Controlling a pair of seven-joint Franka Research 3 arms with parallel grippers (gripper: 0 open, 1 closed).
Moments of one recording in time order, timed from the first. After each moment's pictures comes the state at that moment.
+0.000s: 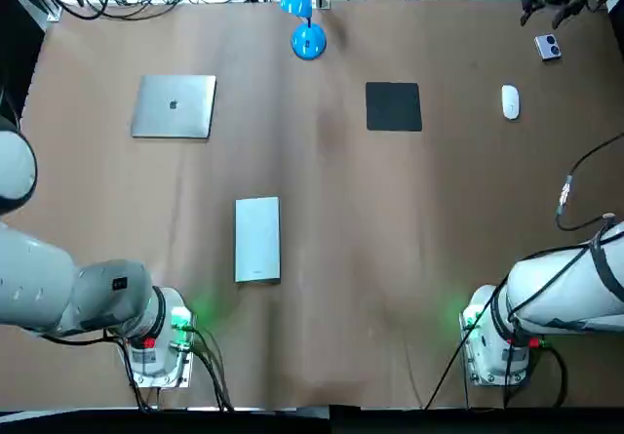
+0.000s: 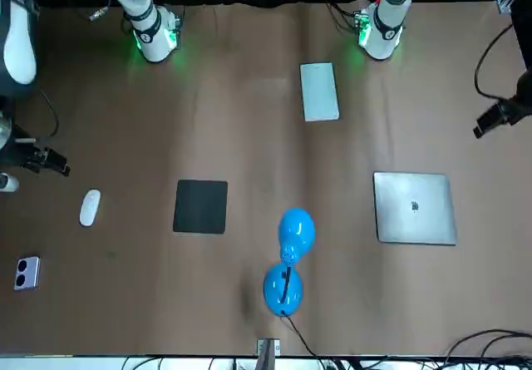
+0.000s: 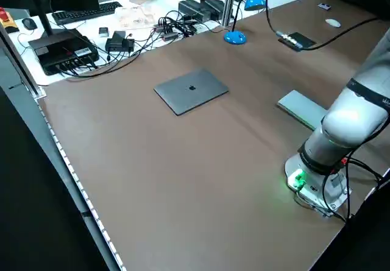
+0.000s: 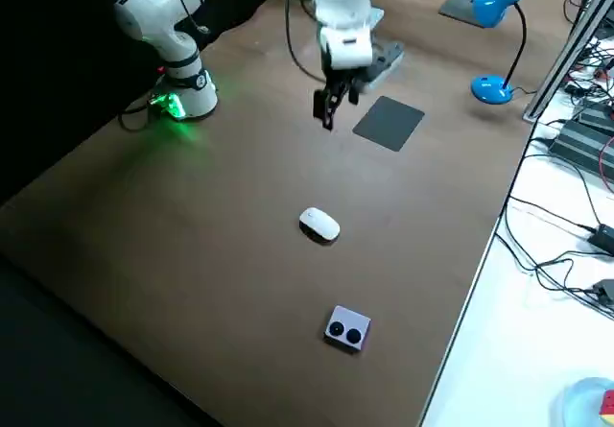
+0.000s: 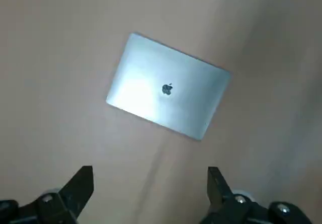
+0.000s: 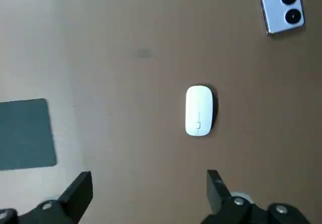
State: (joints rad) left arm 0.16 0.02 -0.08 -1.65 0.02 1.67 -0.36; right arm -0.11 0.13 -0.10 -1.86 0.03 2.02 -0.08
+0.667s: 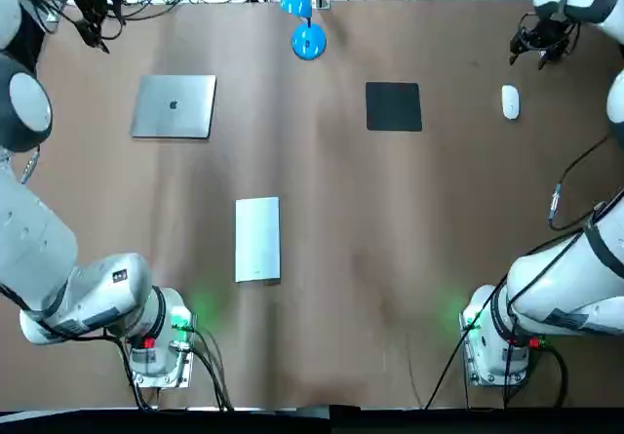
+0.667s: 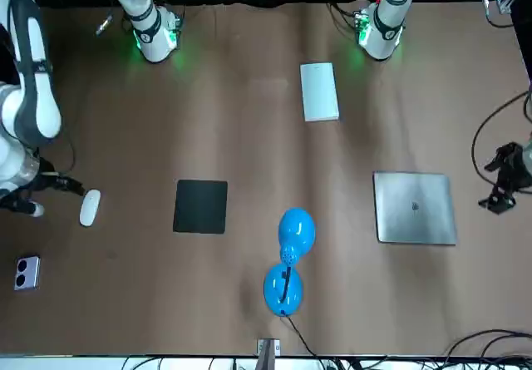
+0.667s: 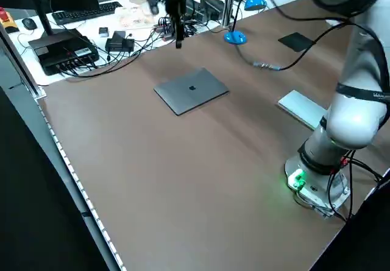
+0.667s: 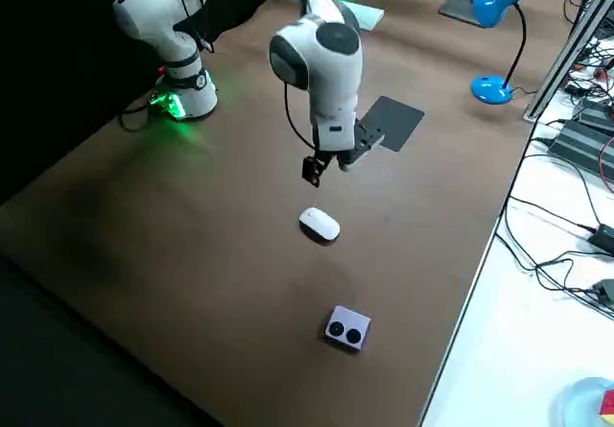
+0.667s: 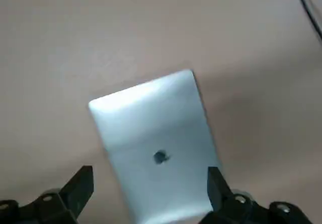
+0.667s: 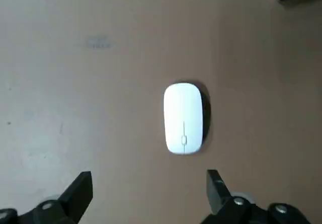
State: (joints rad) left arm 0.28 0.32 -0.08 -1.69 0.01 2.02 -1.05; right arm -0.16 0.32 -0.10 -1.90 0.03 2.21 -0.08
